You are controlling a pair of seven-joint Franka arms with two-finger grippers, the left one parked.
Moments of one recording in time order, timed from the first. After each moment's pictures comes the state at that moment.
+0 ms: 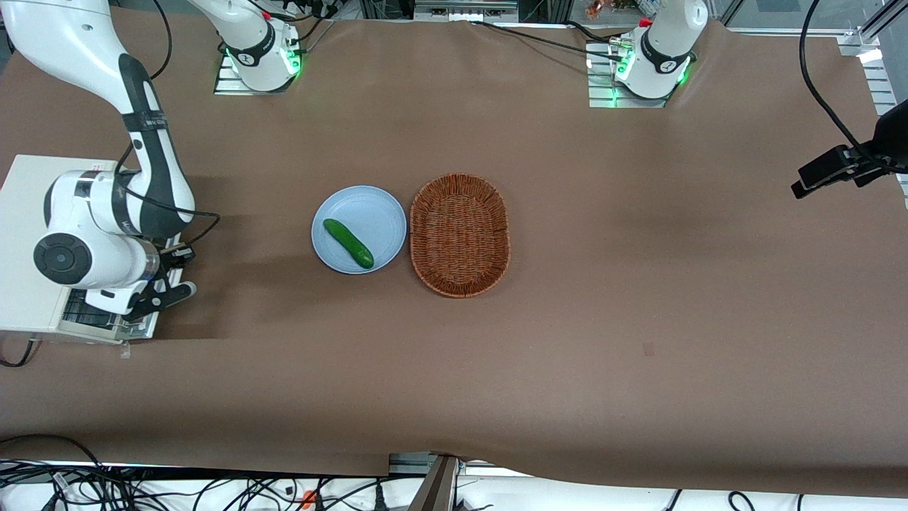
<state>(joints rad) 0.10 0.54 -0.13 -1.69 -0.11 1.97 -0.43</state>
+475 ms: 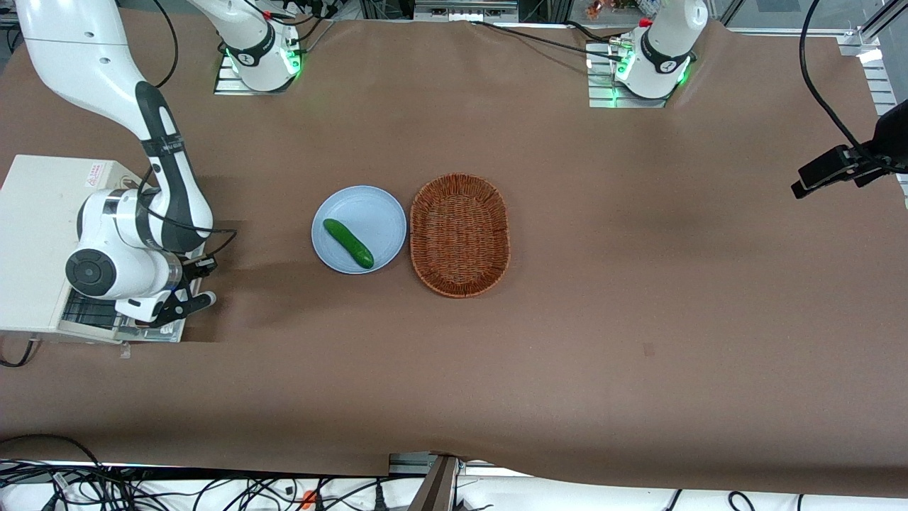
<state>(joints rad) 0.09 0.62 -0.13 -1.69 -0.03 2.05 -0.43</state>
